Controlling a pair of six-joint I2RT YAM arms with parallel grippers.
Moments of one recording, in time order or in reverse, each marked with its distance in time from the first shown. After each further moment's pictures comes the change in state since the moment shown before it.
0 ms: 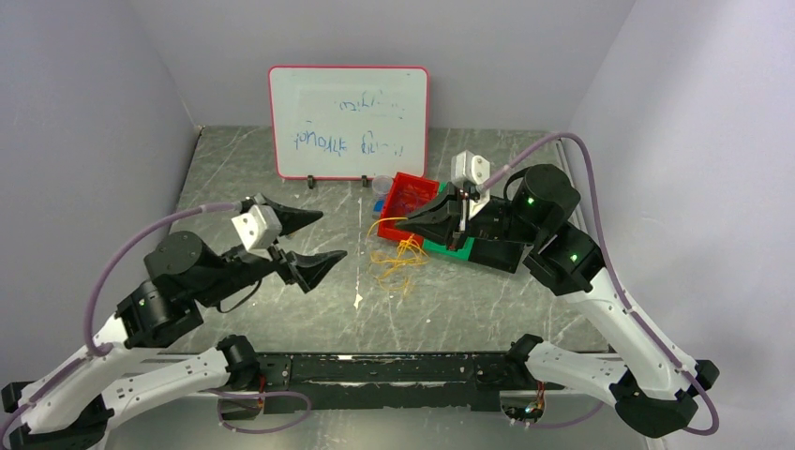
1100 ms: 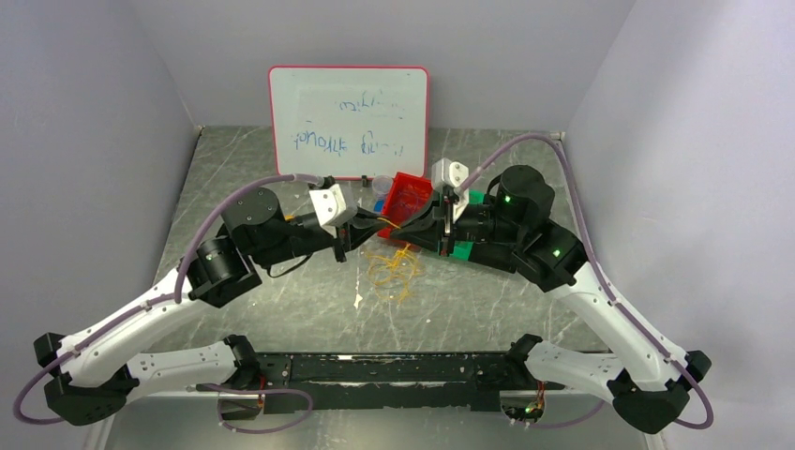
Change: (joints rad) left arm 0.000 0.334 0.111 0.131 0.190 0.105; right arm 0.000 0.029 -0.054 -0.036 -0.032 -0.015
